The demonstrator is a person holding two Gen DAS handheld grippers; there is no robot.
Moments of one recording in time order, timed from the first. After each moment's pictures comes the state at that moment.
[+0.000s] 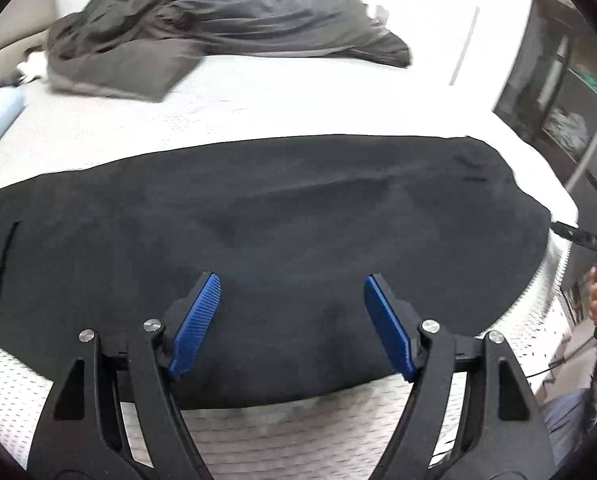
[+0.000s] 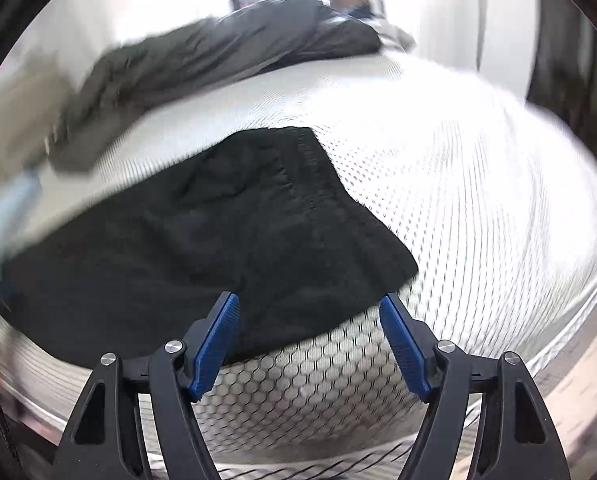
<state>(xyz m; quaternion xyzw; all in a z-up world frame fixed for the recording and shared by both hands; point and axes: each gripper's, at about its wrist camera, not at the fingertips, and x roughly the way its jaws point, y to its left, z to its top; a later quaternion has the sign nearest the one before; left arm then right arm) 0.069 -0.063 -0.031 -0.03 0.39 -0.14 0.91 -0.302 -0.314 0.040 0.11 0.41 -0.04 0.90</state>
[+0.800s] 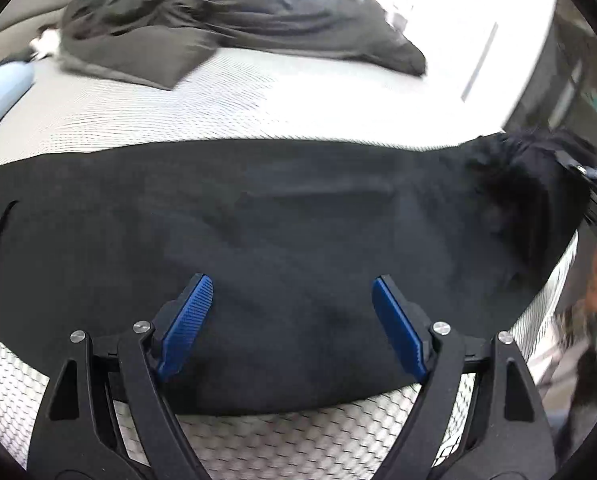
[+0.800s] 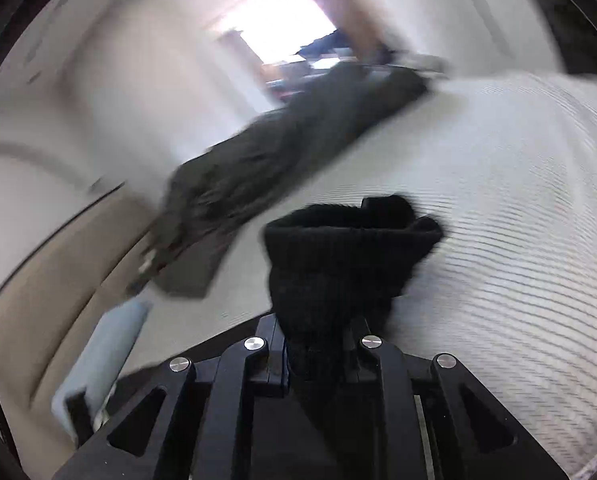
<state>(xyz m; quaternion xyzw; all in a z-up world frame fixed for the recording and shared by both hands) 0.072 -0.032 -0.028 -0.09 0.39 -0.10 0.91 -0.235 -0.270 0.084 0.24 0.25 0.13 0.93</state>
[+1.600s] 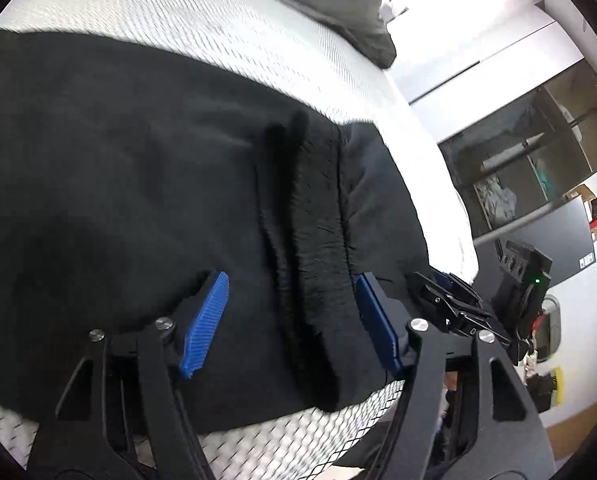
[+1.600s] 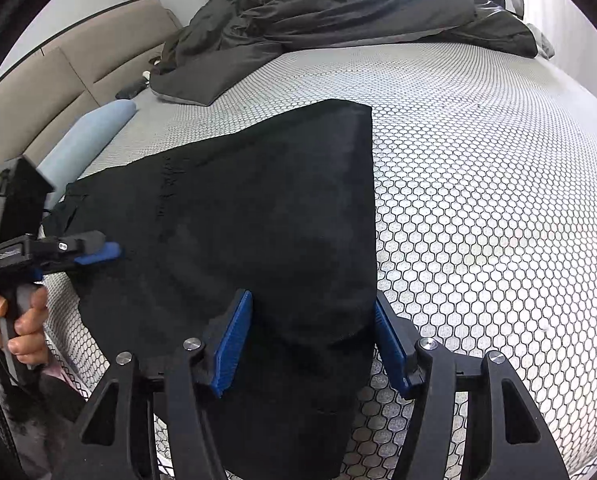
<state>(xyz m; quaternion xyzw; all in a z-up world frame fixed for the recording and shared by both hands) 0.113 -0.016 -0.072 -0.27 0.48 -0.25 0.80 -0.206 -0.202 0.005 0.03 0.46 0.15 0.88</state>
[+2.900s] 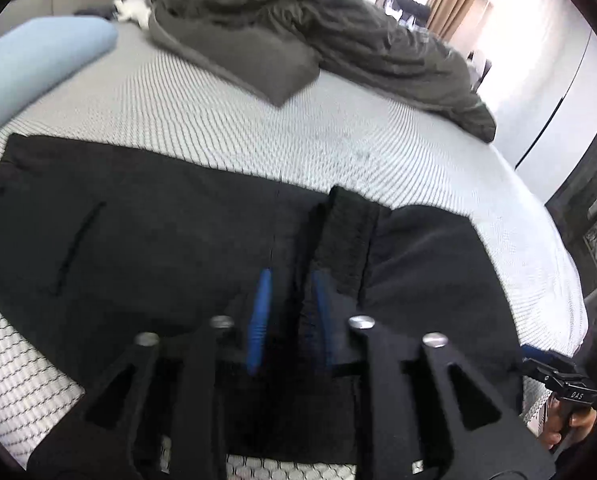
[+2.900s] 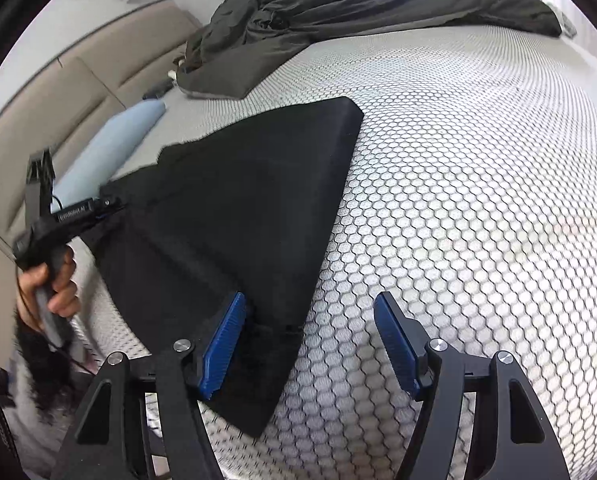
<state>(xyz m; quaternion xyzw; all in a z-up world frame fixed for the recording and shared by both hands) 0.066 0.077 -0.004 -0.18 0.37 0.00 0.91 -0.198 -0.190 -0.004 0.08 0.47 0.22 0.85</state>
